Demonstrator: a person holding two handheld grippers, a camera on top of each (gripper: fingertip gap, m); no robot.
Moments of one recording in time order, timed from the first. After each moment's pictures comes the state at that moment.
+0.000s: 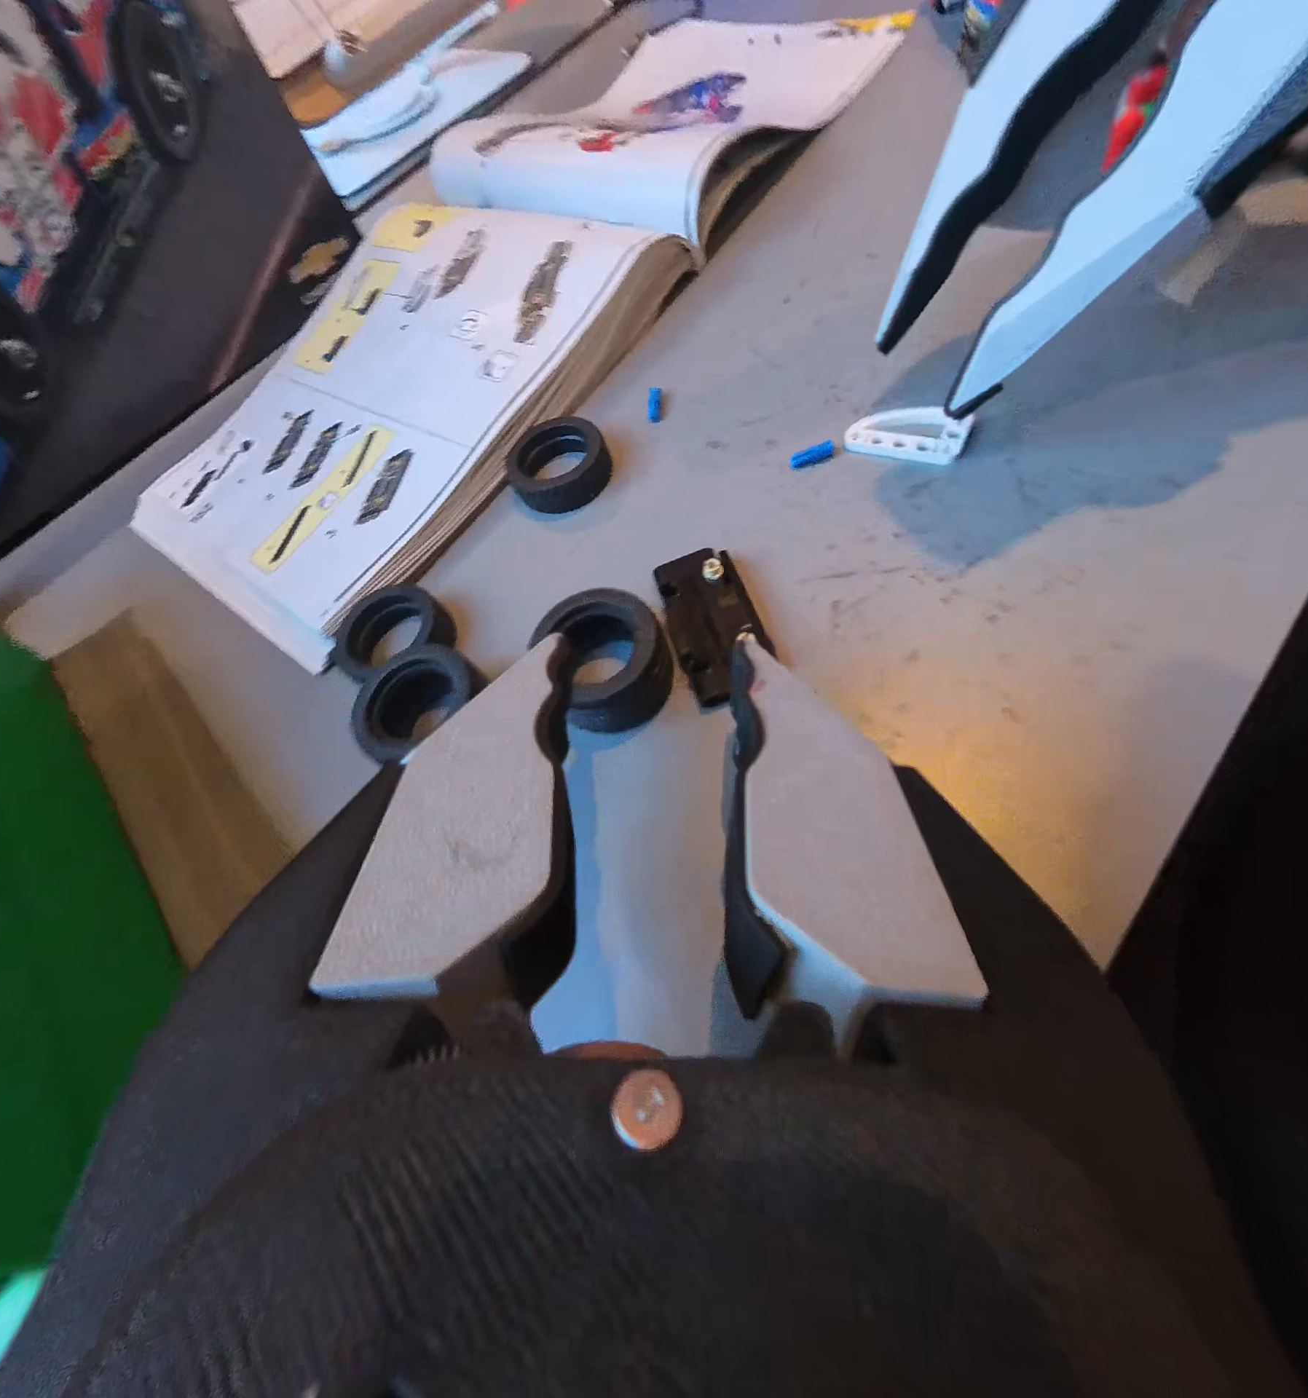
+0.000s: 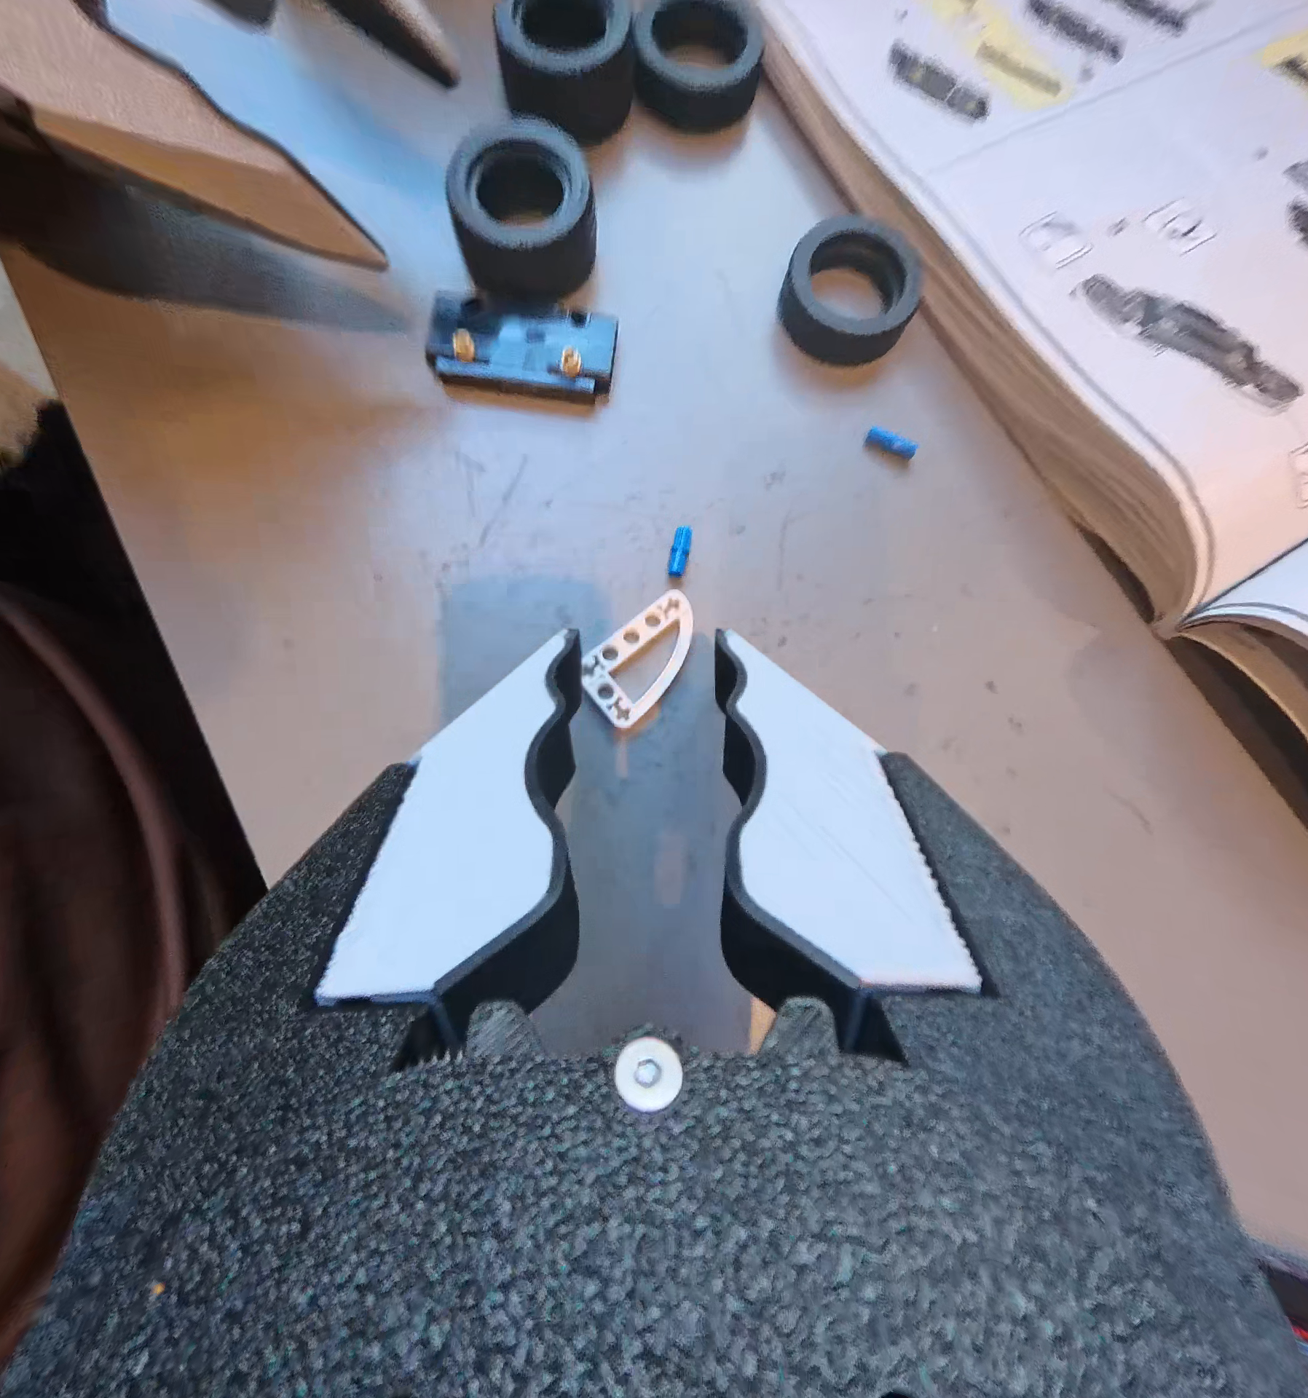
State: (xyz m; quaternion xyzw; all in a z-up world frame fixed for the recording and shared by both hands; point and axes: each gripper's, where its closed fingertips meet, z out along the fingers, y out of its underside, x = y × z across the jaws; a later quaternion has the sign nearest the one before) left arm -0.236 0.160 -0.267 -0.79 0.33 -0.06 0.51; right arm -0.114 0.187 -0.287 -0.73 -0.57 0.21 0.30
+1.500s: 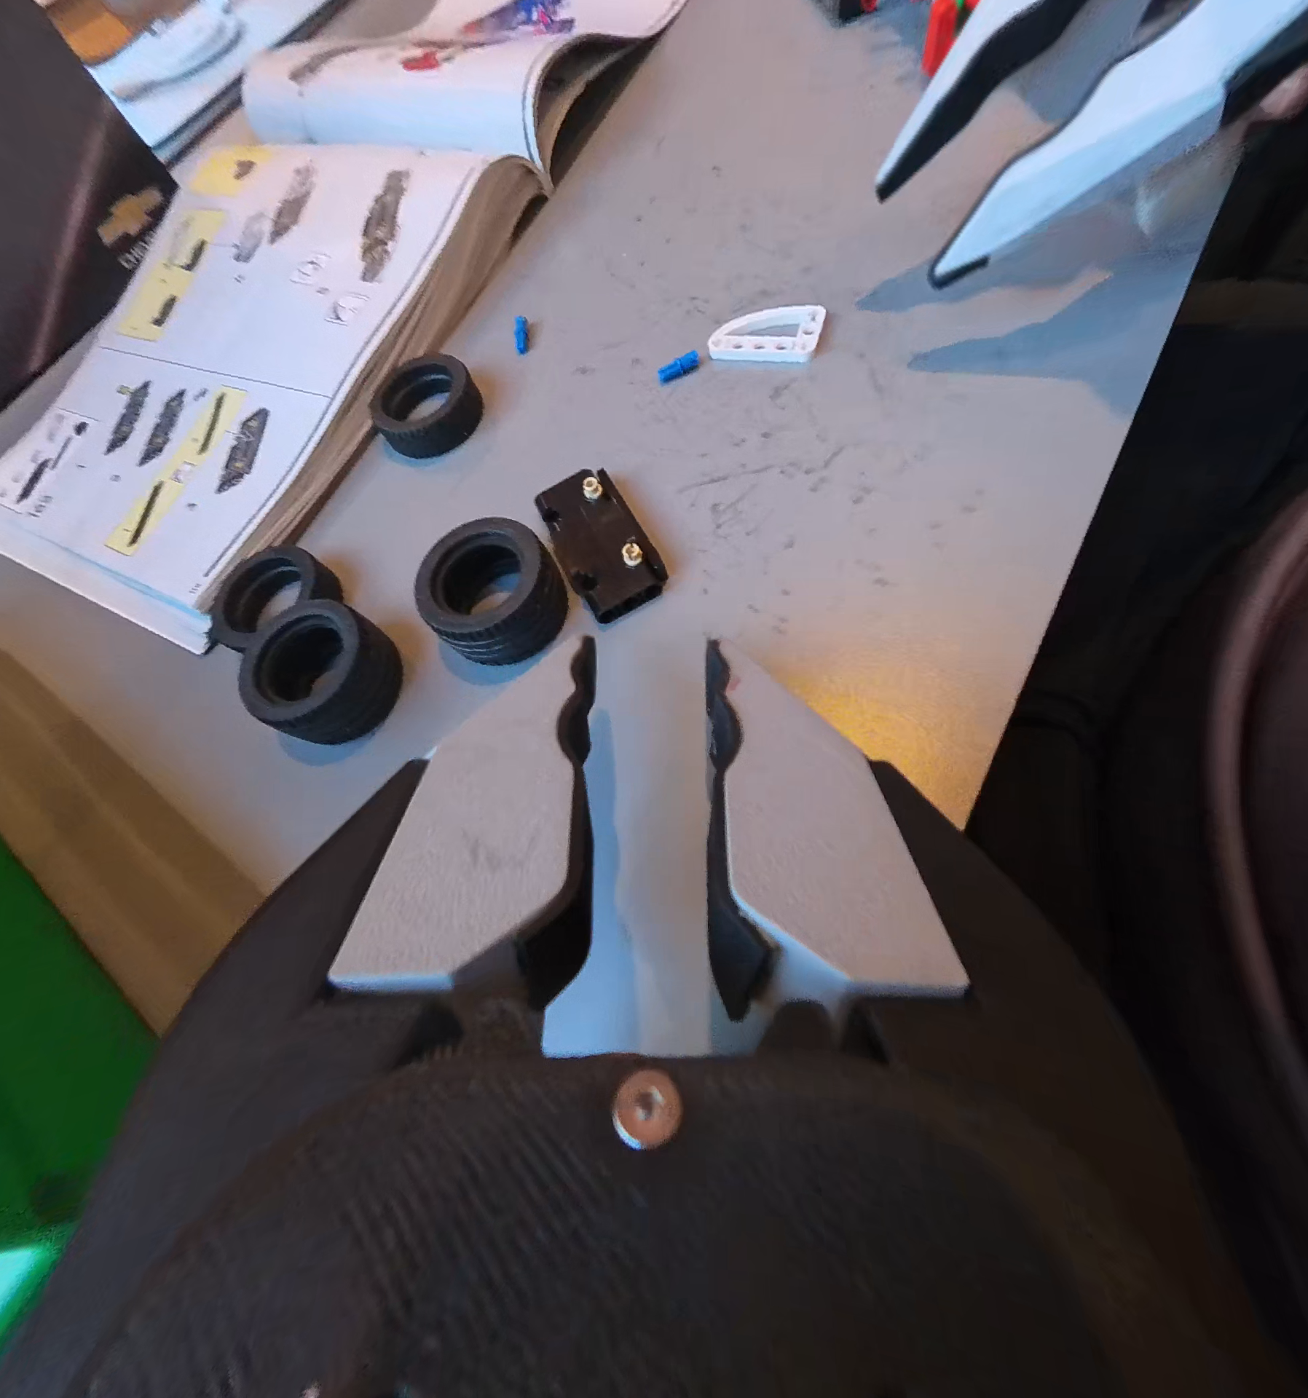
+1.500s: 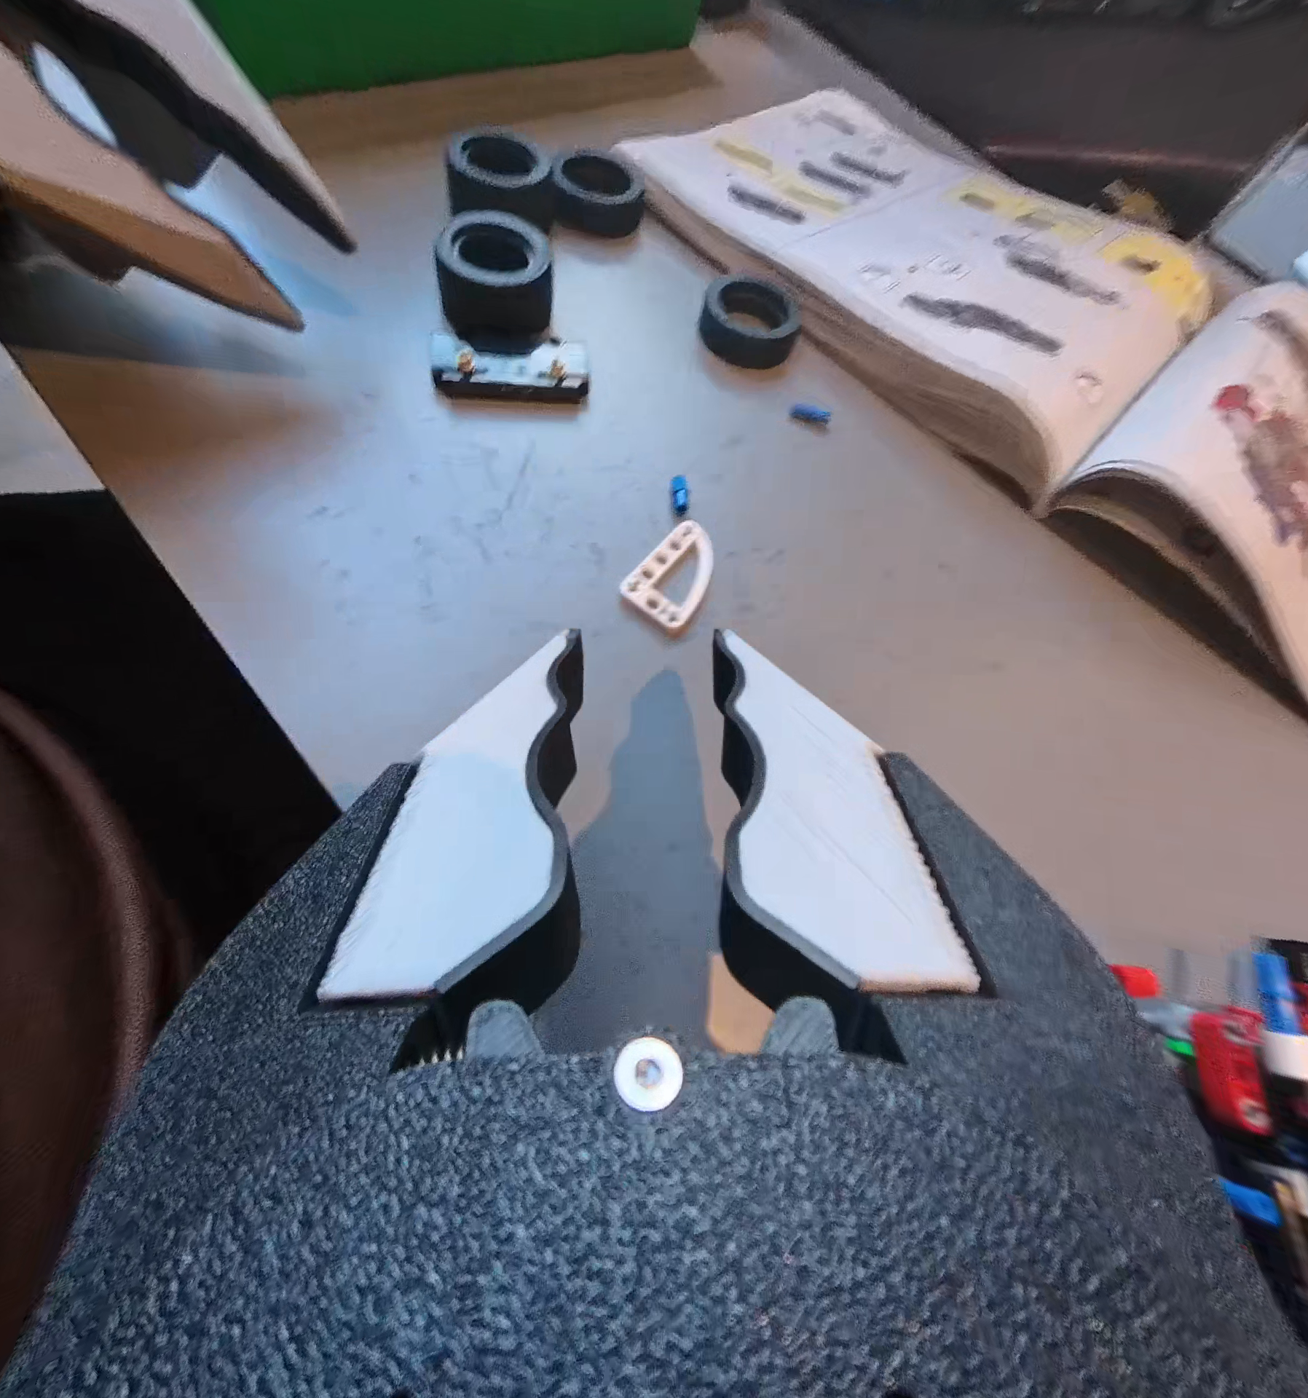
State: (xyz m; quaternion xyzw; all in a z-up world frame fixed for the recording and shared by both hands) left arm -0.230 0.124 -0.283 -0.79 0.40 -0.10 0.46; right arm -0.085 0.154 -0.282 -0.73 -0.48 0.18 0.45
